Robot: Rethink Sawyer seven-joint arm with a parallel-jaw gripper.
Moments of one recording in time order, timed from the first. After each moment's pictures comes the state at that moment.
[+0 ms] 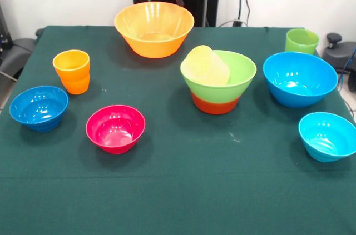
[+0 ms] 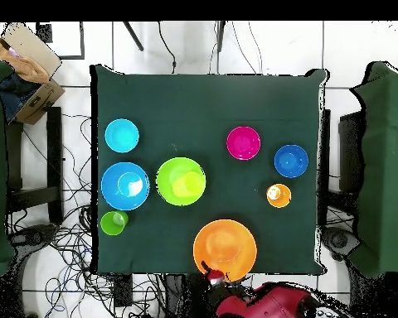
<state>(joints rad) -0.81 -0.61 0.20 2.35 -1.22 -0.22 0.58</state>
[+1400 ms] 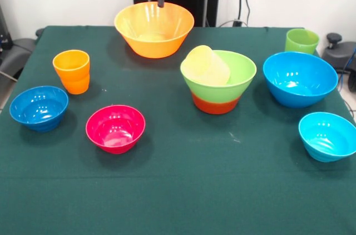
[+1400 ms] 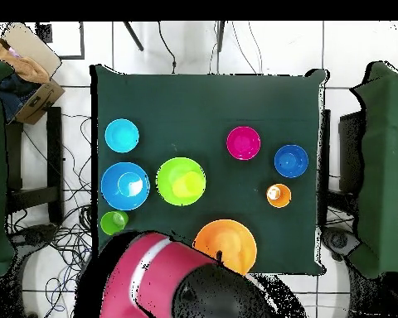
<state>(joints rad) -0.14 -0.20 -0.60 2.23 -0.68 -1.09 0.58</state>
